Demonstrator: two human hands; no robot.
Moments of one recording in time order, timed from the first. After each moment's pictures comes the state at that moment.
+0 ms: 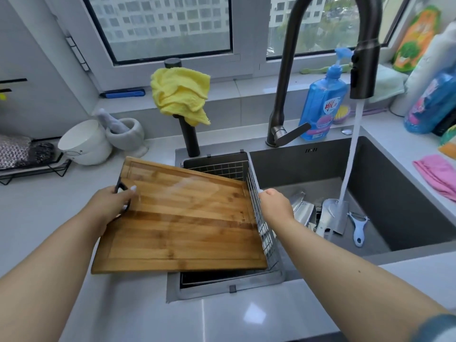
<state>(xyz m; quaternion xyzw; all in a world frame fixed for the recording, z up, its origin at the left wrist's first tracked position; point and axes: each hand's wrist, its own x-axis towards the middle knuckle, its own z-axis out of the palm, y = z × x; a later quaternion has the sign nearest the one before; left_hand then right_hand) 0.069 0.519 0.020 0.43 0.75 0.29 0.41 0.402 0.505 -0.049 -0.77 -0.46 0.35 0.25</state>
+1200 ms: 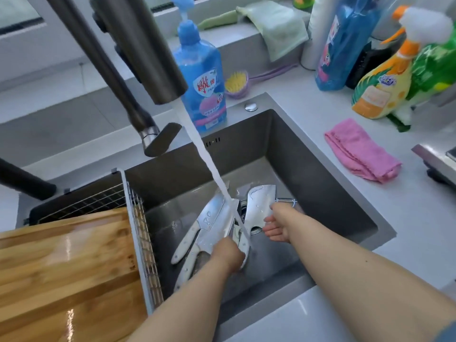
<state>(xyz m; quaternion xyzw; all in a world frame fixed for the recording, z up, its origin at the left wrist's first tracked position) 0.519 0.518 -0.177 0.60 0.64 -0.15 0.45 0.681 0.522 -0.158 -0.74 -0.01 0.62 0.24</state>
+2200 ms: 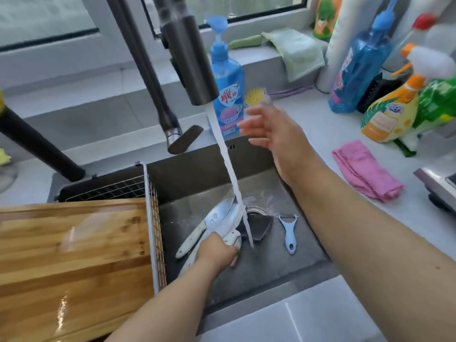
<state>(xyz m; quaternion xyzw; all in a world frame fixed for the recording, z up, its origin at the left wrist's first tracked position) 0.490 0.511 -0.140 0.59 0.69 -0.05 0.42 0.653 0.556 0.049 -0.55 -0.43 0.45 0.55</state>
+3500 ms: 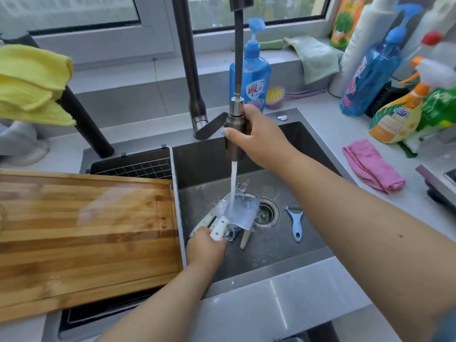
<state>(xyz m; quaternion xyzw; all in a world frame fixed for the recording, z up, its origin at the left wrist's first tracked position) 0.426 0.464 -0.112 0.54 0.75 0.11 0.36 0.583 0.549 0.052 -0.61 -0.66 0.27 0.35</state>
